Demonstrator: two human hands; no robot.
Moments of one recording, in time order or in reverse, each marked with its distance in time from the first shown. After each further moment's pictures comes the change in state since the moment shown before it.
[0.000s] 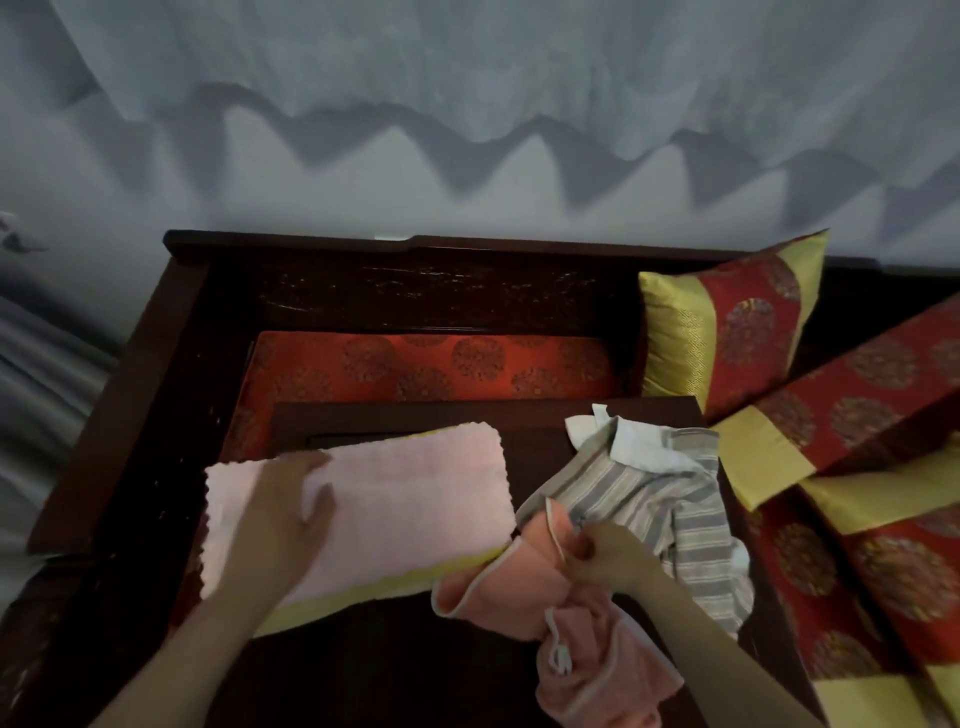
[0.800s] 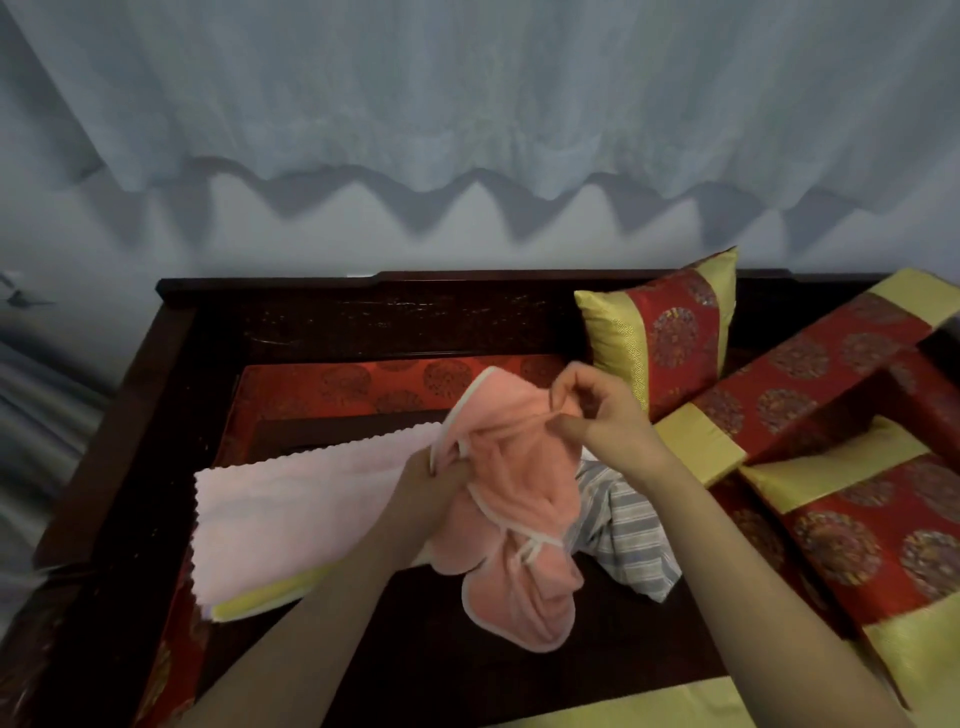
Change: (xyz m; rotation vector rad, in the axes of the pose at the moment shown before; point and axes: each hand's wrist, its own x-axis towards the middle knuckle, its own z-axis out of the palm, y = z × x) left_hand -0.032 0.191 0.043 -0.898 -0.357 -0.273; right_hand -0.117 -0.045 -0.154 0.793 0.411 -0.639
